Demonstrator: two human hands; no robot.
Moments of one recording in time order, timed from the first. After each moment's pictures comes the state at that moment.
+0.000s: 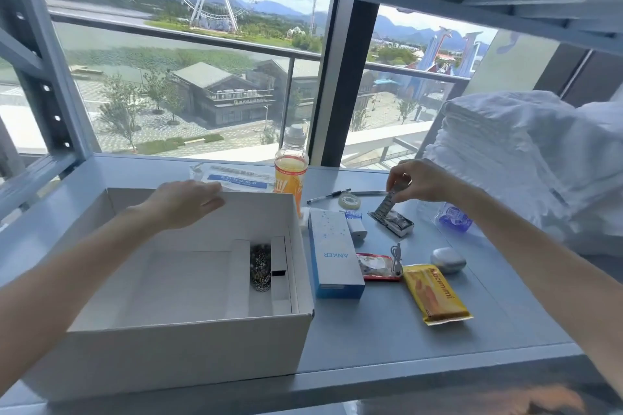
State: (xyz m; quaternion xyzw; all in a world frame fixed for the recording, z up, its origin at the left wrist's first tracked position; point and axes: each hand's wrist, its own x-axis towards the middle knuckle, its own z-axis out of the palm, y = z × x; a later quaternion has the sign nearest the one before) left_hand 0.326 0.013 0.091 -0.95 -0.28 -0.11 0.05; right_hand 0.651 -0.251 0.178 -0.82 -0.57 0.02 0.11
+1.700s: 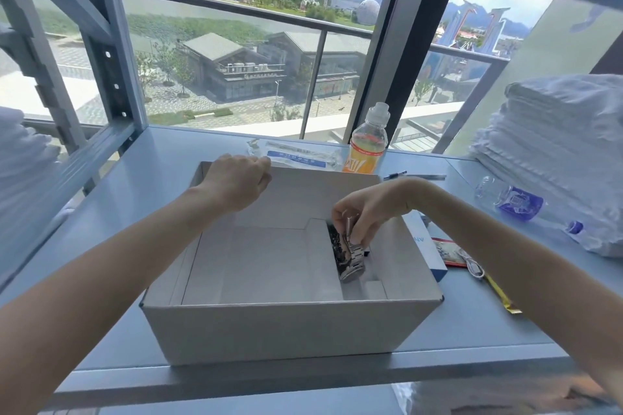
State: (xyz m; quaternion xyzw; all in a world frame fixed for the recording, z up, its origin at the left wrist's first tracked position) left_hand 0.278 0.042 0.080 -0.95 -0.25 -0.18 0.05; right_hand 0.465 -0.123 0.133 -0.69 -0.53 0.49 -0.02
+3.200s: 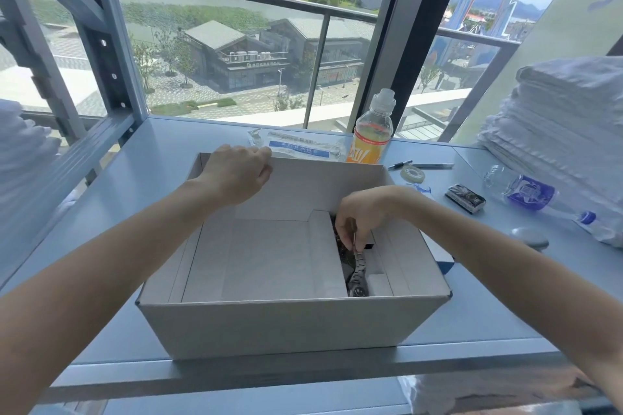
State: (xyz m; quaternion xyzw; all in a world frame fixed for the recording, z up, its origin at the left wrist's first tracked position) left_hand 0.279 0.043 0.077 -0.95 -0.25 -0.19 0.08; right_hand 0.453 -0.111 0.103 -0.70 -0.62 0.30 -0.21
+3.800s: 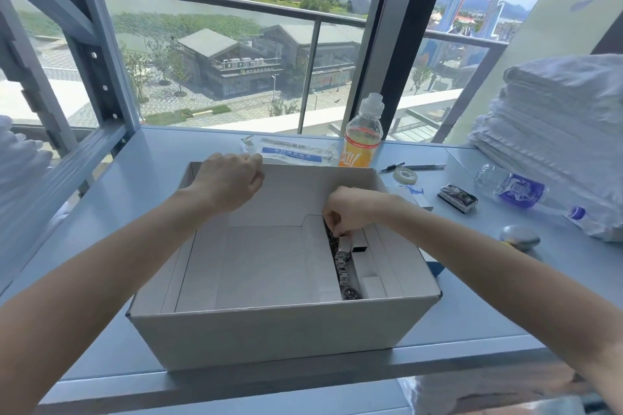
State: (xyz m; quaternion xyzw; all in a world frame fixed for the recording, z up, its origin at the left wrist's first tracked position) left_hand 0.280 0.045 0.076 -0.95 -0.25 -0.19 0.08; right_hand 0.453 -0.109 0.094 -0.75 -0.64 0.14 -0.12
